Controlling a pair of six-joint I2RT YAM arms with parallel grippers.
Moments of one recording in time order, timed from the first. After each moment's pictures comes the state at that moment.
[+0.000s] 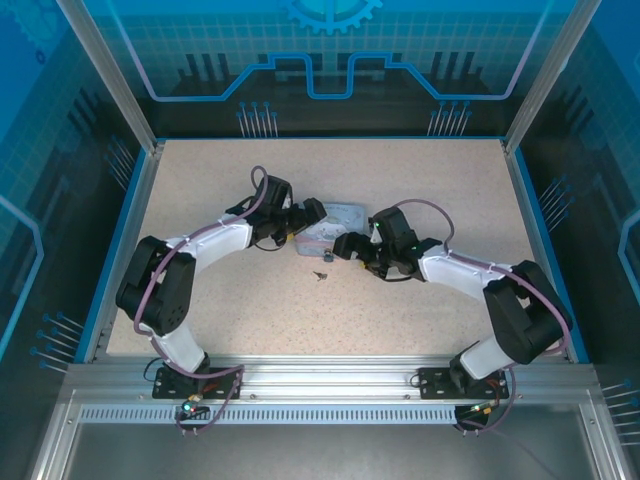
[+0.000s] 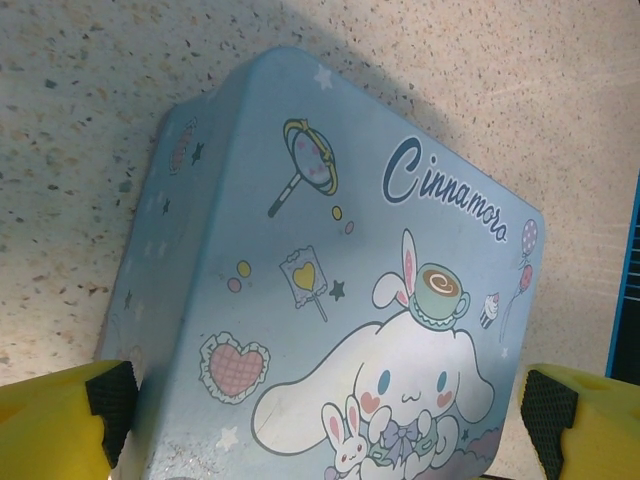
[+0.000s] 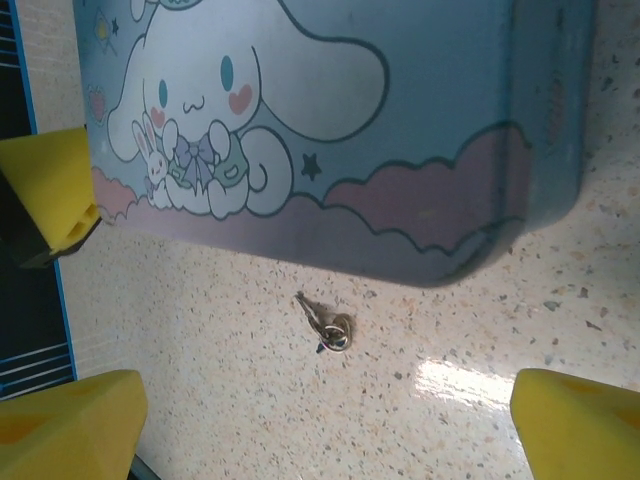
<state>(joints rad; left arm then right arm) -0.41 1.71 1.10 -0.21 0.25 -0.92 0.54 1.53 0.81 -0.12 -0.35 0.92</state>
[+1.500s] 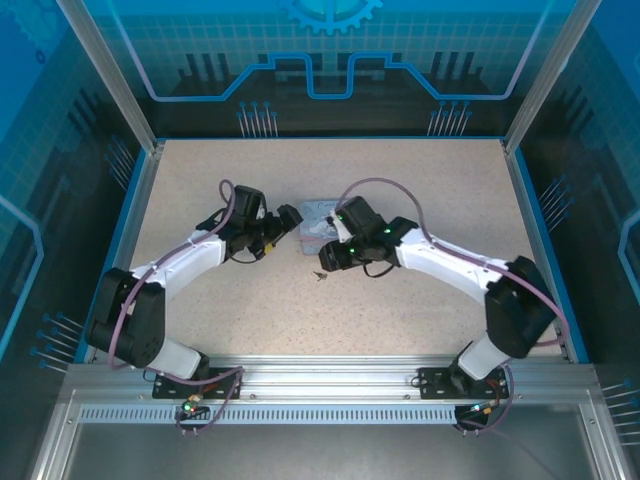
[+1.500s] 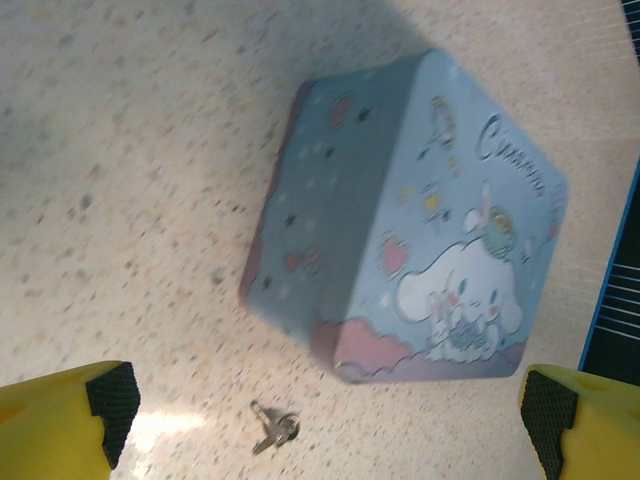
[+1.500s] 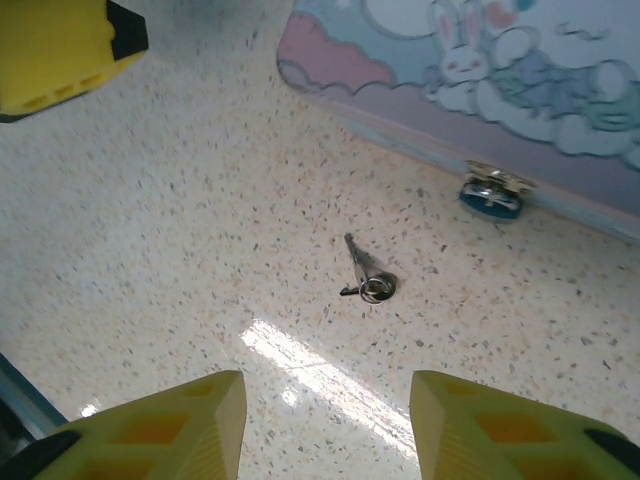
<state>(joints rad) -0.32 1.47 0.91 -0.30 0.28 -1.01 0.75 1.62 1.19 -0.60 -0.17 0.39</state>
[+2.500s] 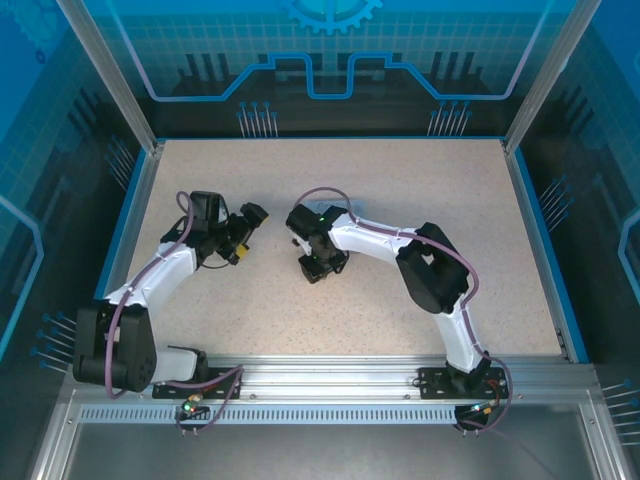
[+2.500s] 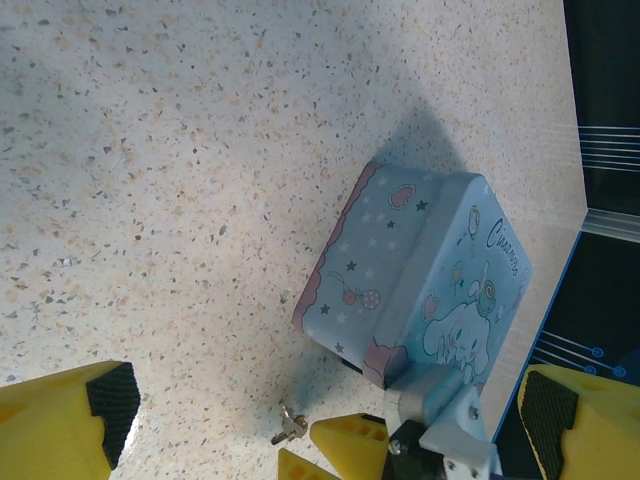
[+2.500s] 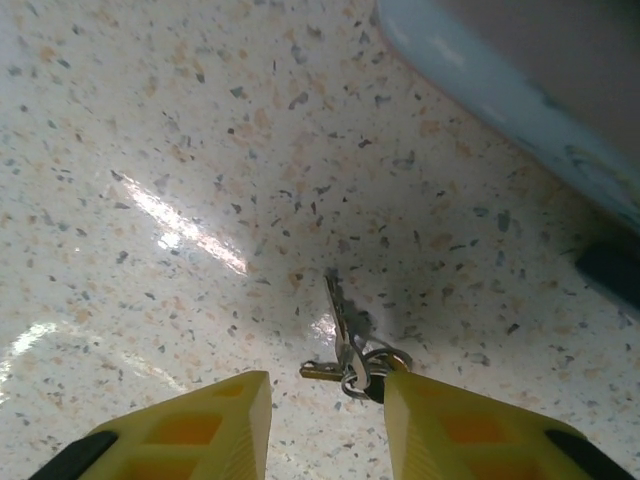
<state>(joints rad) -0.09 1.33 0.81 -0.33 0.39 -1.06 0.84 2.12 1.61 -0.94 -0.04 0.24</state>
